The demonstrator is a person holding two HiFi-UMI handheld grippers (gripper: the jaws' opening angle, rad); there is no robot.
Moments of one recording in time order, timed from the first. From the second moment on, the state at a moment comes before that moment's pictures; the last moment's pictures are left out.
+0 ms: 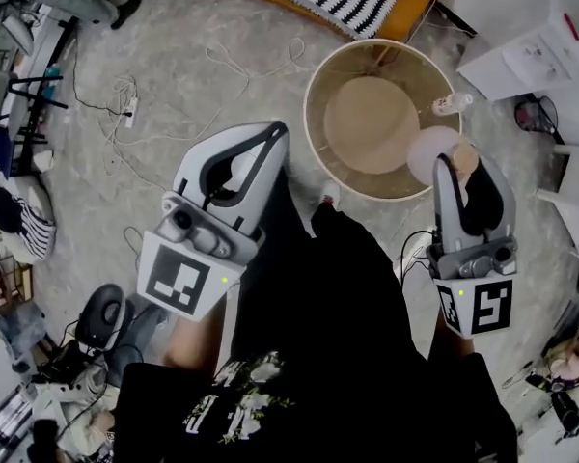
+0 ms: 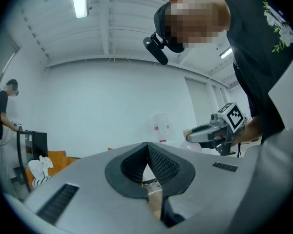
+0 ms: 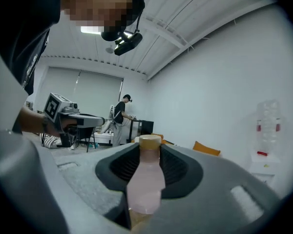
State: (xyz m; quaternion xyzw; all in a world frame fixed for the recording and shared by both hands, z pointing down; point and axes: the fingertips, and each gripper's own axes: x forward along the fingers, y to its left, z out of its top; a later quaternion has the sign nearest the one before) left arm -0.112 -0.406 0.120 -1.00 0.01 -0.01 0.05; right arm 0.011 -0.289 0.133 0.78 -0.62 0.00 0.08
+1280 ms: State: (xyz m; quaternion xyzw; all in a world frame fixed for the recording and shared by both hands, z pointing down) left arm 0.118 -0.392 0.173 -0.90 -0.42 -0.02 0.05; right arm 0.114 -0.283 0.175 0.95 -0.29 0.08 0.05
